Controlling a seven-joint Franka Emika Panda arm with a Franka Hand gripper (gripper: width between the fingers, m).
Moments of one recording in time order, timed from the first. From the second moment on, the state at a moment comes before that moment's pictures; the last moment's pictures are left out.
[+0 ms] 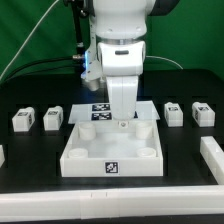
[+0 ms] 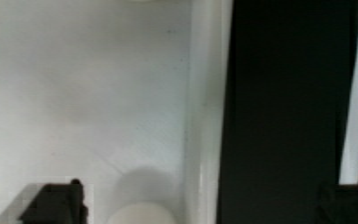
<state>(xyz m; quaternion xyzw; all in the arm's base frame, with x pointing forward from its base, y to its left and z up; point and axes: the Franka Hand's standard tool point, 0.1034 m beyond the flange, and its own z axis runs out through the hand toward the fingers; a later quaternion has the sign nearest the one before) 0.418 0.015 0.033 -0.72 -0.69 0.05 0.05</state>
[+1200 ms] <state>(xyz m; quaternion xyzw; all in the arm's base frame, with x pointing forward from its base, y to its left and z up) 0.410 0.010 0.015 -0.72 -0.69 0.06 0.06</state>
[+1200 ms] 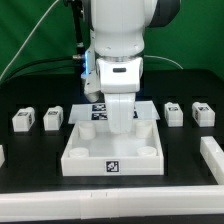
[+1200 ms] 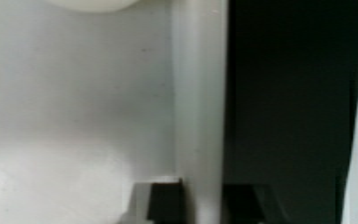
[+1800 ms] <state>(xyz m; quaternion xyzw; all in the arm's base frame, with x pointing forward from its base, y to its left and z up) 0.411 0.010 0.015 -0.72 -0.69 0.06 0.06</state>
